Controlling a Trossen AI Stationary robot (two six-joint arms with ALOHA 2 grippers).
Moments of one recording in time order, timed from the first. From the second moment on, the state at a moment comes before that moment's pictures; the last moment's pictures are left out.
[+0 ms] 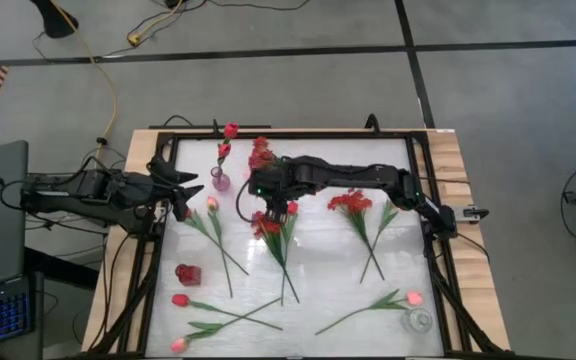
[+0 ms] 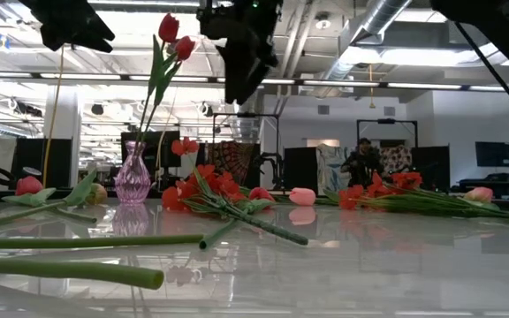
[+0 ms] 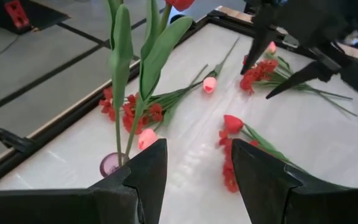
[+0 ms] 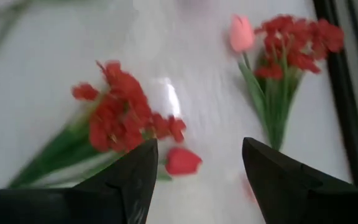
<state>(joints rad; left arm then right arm) -0.11 0.56 0.81 -0.83 -0.55 -0.45 -0.01 2.26 2.35 -1.32 0.32 0.13</state>
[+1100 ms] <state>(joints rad) -0.23 0.80 0.81 -0.76 -0.47 -0.52 0.33 1.40 1.05 -0.38 0.63 0.36</state>
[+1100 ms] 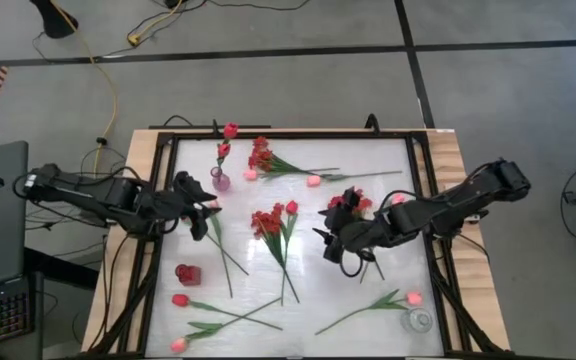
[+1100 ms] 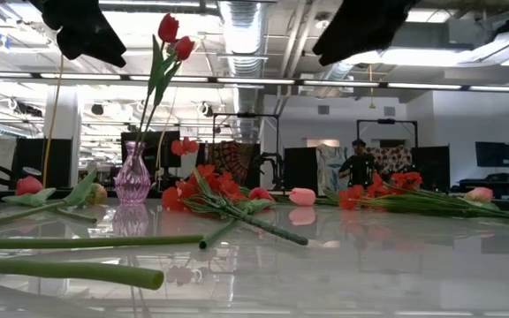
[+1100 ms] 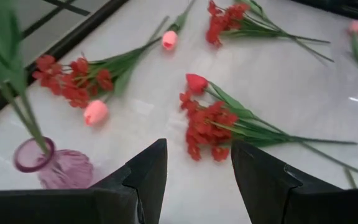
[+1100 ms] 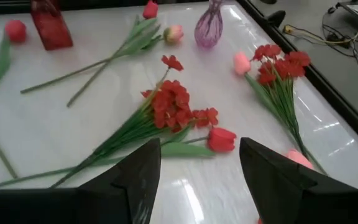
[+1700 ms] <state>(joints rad) -0.33 0.99 0.81 -0.78 -0.41 -0.65 0.32 1.43 1.01 -0.22 0.58 0.21</state>
